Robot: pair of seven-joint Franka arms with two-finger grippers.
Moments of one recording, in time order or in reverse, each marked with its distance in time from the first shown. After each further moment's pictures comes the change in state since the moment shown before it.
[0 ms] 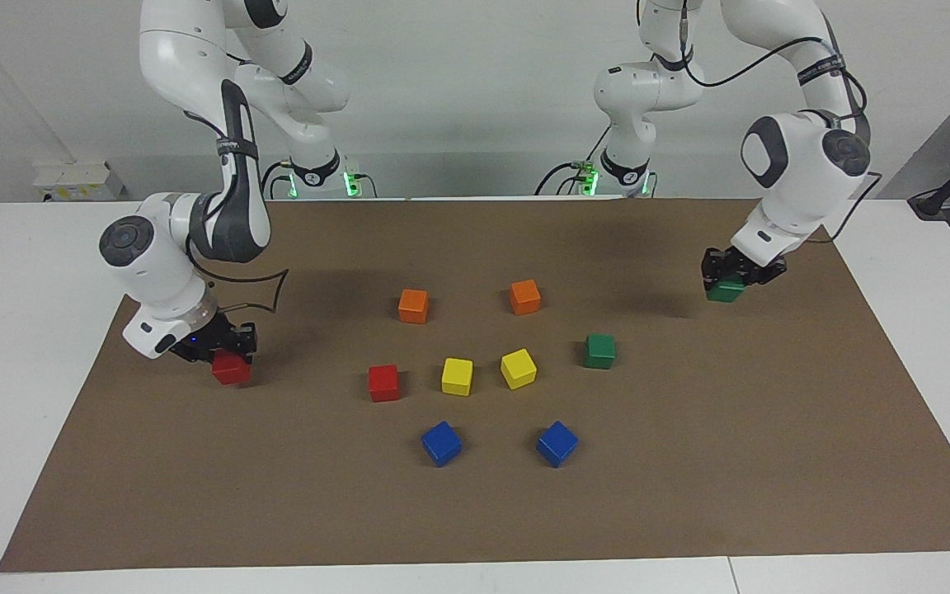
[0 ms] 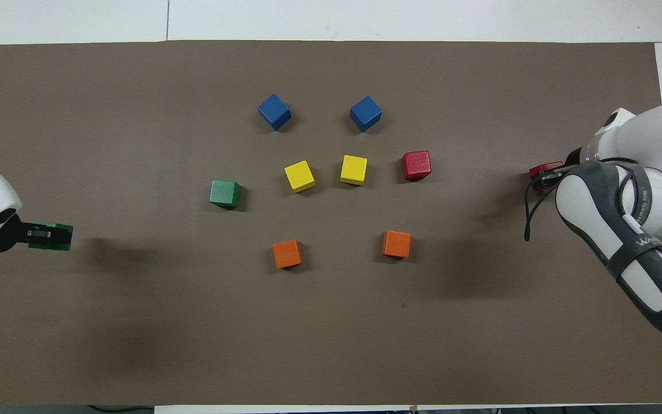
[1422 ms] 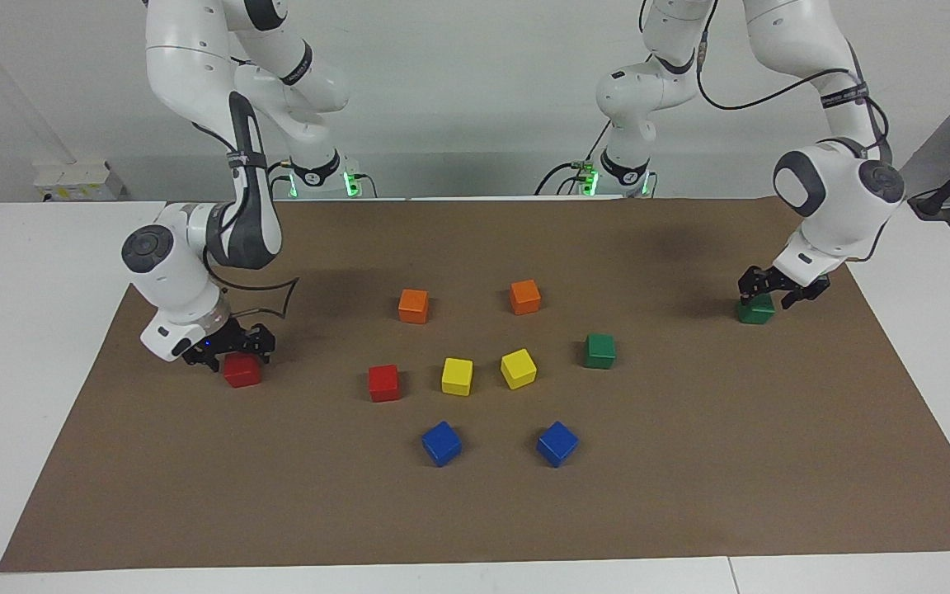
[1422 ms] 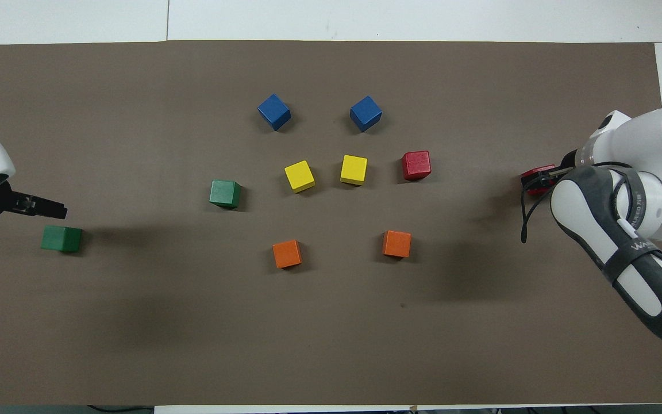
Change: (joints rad) left arm -0.058 0.104 -0.029 0.304 0.057 -0.224 -0.020; right arm 0.014 -0.027 0.005 0.005 0.000 -0.025 0.000
